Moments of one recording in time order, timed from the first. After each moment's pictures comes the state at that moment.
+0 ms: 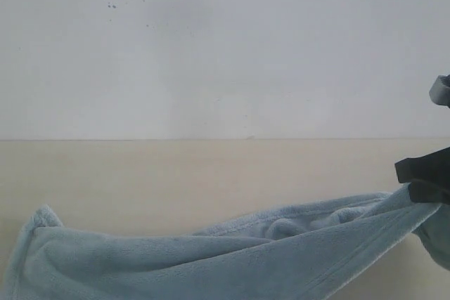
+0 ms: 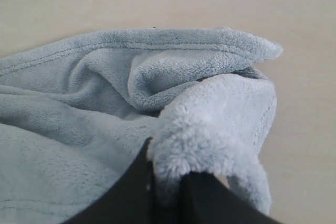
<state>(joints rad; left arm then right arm) -0.42 0.93 -0.64 0.01 0.95 0.17 0.03 1.32 -0.84 0.51 0.57 -0.45</state>
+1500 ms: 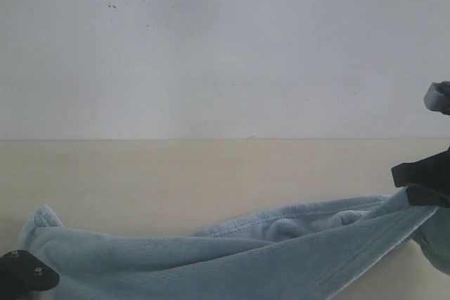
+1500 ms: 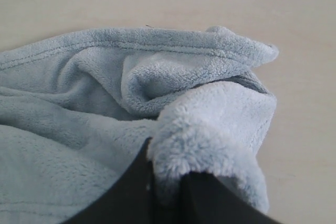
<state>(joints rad) -0.42 1.37 -0.58 -0.22 0.87 0.35 0.03 1.36 -0.84 0.51 0.54 -0.47</state>
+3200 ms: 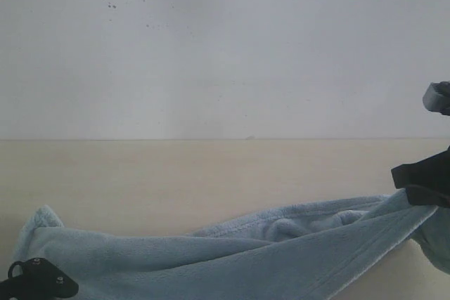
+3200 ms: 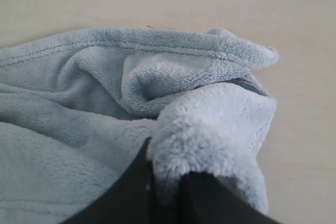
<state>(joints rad) -0.42 1.58 -0.62 -0.09 0.78 0.27 0.03 1.36 -0.84 0.51 0.54 -0.49</state>
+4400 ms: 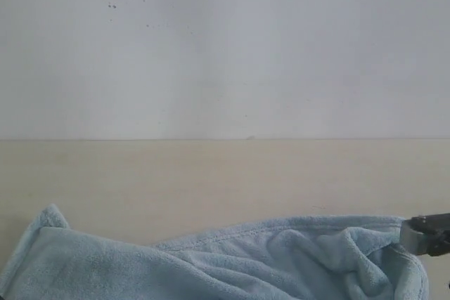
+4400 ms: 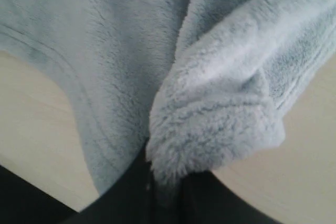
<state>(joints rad) -0.42 1.67 -0.54 0.30 0.87 -0.09 0.15 1.29 -0.60 0.42 0.91 -0.52</state>
